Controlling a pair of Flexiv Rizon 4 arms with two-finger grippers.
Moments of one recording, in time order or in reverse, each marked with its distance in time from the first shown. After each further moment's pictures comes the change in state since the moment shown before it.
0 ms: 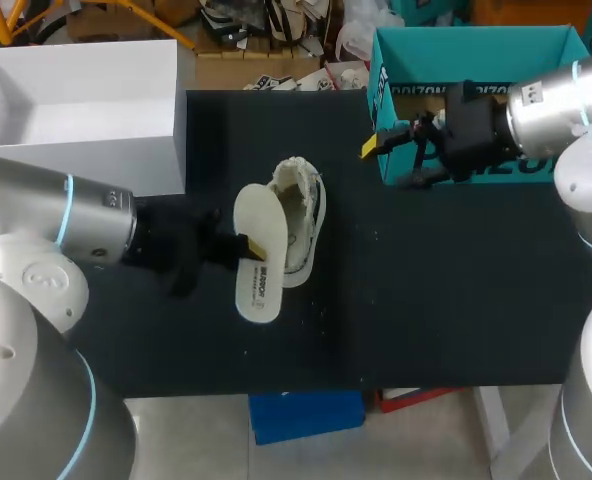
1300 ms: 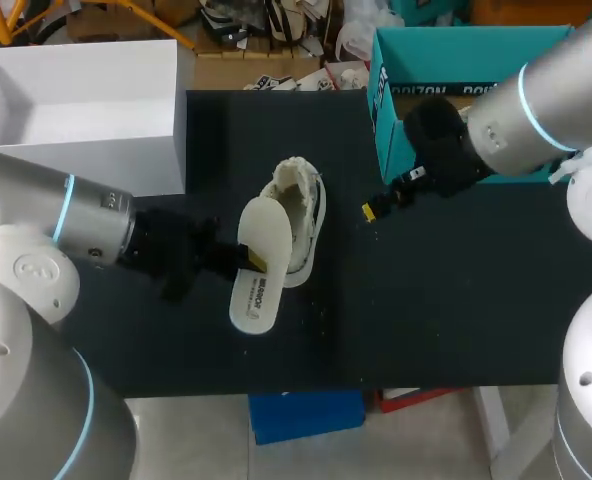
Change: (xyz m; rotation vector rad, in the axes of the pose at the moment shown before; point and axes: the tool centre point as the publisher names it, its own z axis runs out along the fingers) left arm 0.008 -0.015 0.005 0.112 -0.023 0.004; right arm -0.016 -0.054 -0.012 0.112 -0.412 -0.693
